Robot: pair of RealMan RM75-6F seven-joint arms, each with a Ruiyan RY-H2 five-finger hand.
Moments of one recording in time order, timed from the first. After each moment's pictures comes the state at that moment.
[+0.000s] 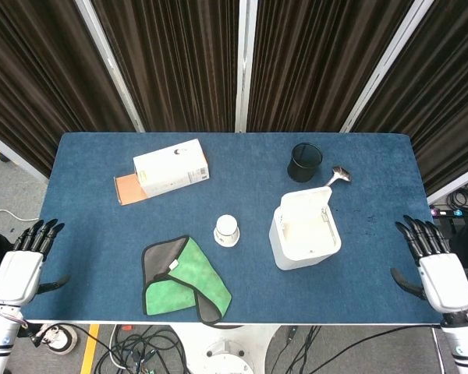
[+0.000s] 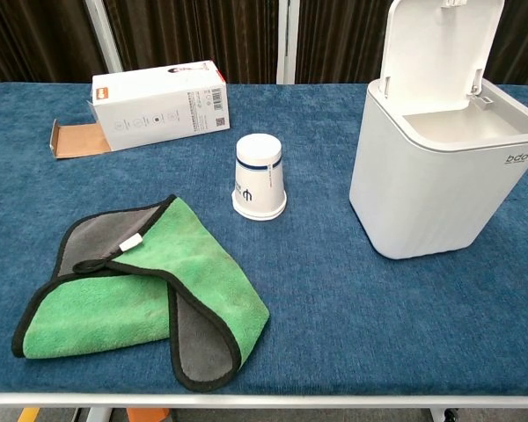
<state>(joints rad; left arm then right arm) -0.11 -1.15 -0.02 -1.63 1.55 1.48 0.06 0.12 -1.05 0.05 -1.64 -1.68 1.52 0.08</state>
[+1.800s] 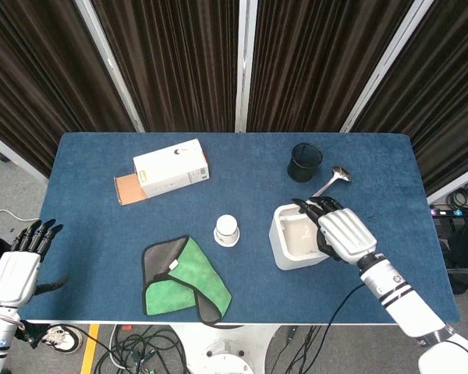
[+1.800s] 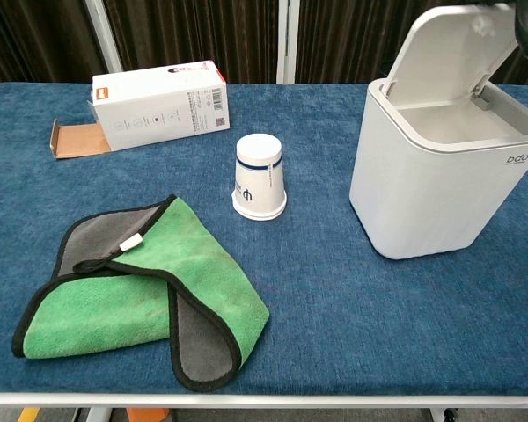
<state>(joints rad) -0.11 -1.13 -0.02 -1.65 1.56 1.48 0.06 0.60 -0.87 0.17 -2.13 -1.23 0.94 -0.17</state>
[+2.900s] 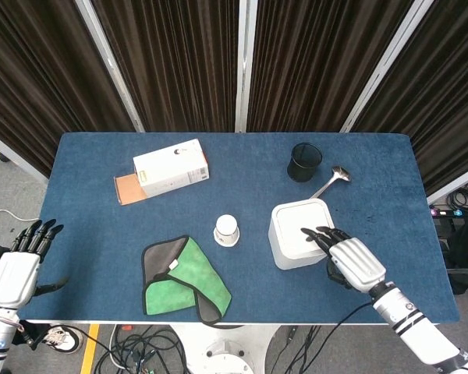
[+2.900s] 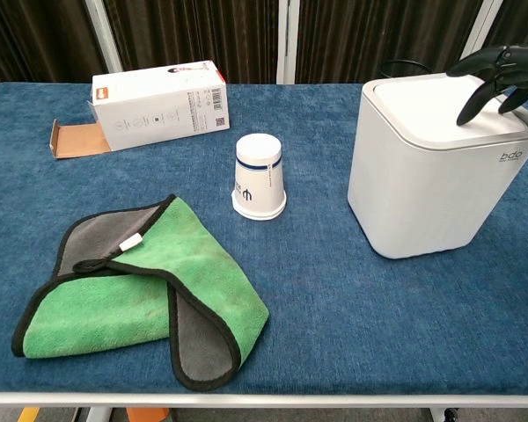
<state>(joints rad) -0.11 -1.11 -0.01 -1.68 1.57 1.49 0.05 0.48 -0.91 0.02 -2.04 -1.48 0.97 0.00</state>
